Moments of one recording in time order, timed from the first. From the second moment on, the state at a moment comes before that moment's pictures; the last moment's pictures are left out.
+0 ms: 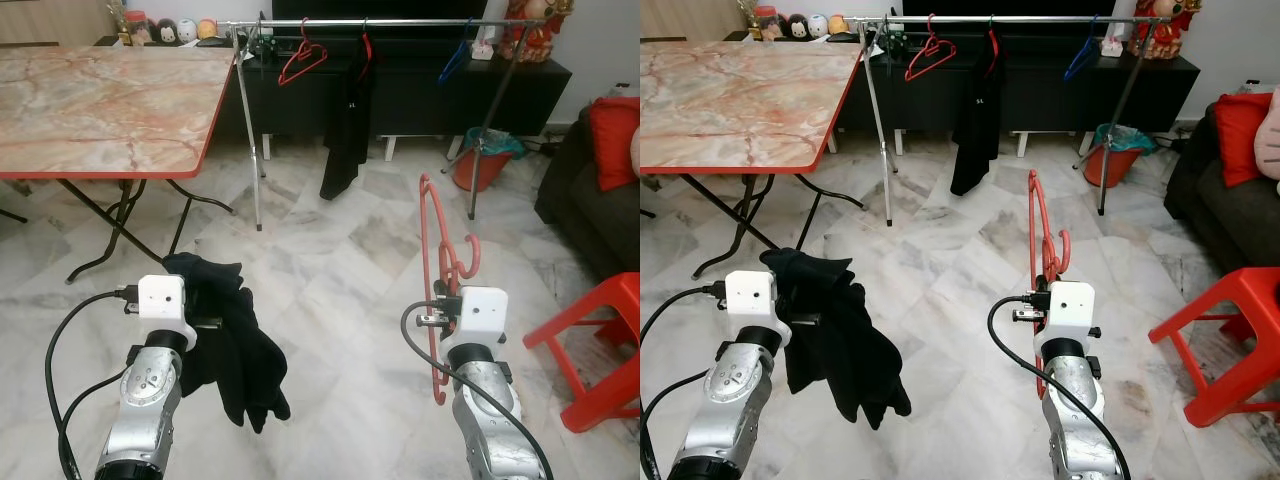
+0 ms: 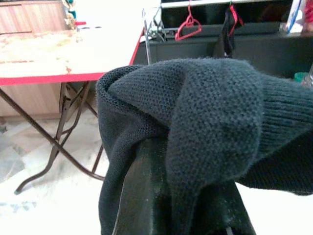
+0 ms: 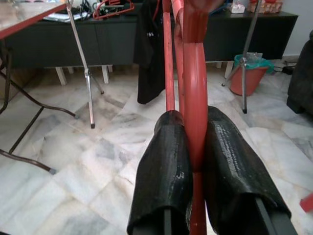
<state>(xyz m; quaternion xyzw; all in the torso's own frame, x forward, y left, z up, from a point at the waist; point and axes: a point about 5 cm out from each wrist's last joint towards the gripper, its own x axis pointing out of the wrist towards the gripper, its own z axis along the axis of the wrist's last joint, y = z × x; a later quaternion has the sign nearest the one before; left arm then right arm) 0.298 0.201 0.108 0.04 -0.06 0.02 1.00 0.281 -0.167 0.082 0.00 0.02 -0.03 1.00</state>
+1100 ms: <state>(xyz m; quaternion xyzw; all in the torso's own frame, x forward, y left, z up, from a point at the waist) 0.274 0.204 0.086 0.04 -0.02 0.00 1.00 0.255 -0.189 0.067 0.01 0.03 -0.09 1.00</state>
